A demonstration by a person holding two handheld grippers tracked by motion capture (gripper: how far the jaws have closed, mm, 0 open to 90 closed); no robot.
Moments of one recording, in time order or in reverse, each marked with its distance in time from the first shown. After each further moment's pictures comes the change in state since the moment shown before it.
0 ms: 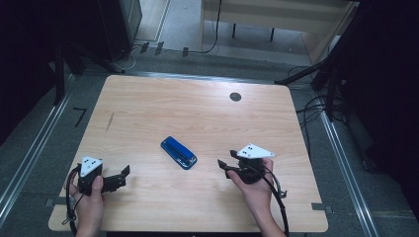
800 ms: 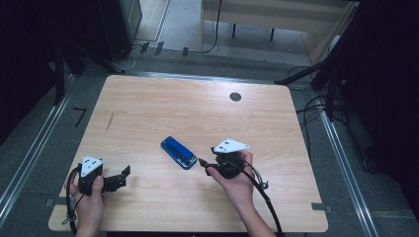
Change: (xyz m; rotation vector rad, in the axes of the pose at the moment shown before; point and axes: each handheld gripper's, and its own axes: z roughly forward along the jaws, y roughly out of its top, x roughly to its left) left arm 0.000 0.000 0.000 0.005 -0.007 0.004; right arm 0.033 0.026 0.037 0.047 0.064 -0.062
